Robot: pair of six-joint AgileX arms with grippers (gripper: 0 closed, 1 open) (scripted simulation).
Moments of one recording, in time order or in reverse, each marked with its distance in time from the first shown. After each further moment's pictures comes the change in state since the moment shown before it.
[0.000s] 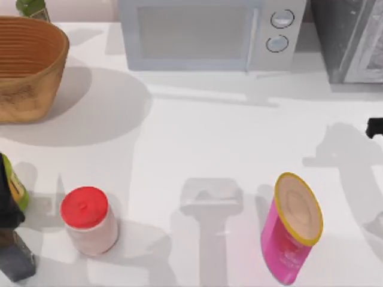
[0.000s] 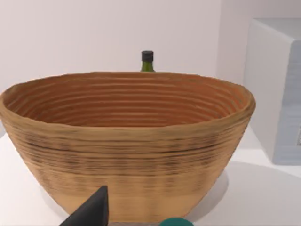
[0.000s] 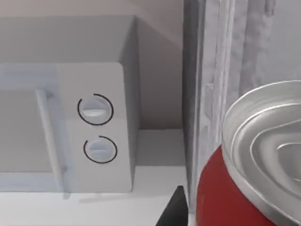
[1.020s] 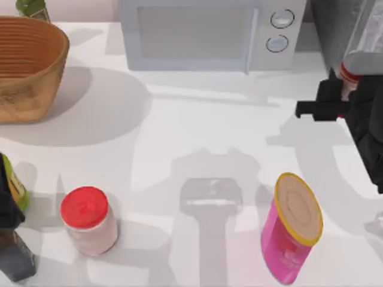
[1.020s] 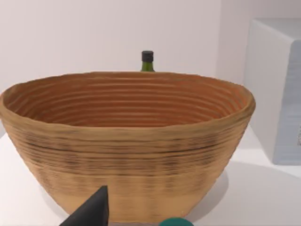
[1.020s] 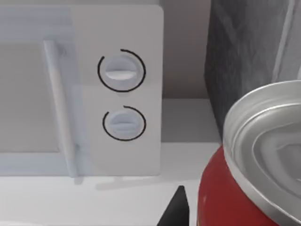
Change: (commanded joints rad) left arm 0.000 0.000 0.000 0.000 0.000 0.000; right arm 0.136 0.566 0.189 0.275 0.178 0.043
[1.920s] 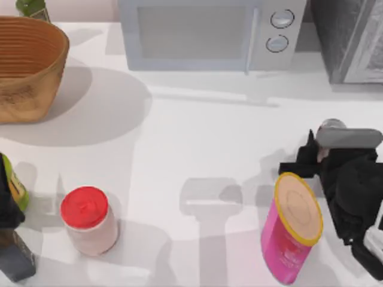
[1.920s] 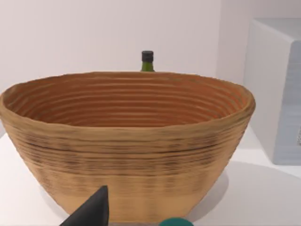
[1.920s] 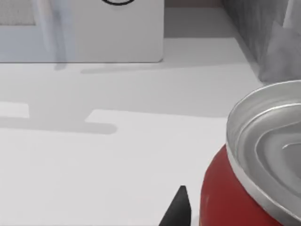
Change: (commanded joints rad) left arm 0.000 0.000 0.000 0.000 0.000 0.000; right arm 0.000 0.714 -0.096 0.817 0.008 -0.002
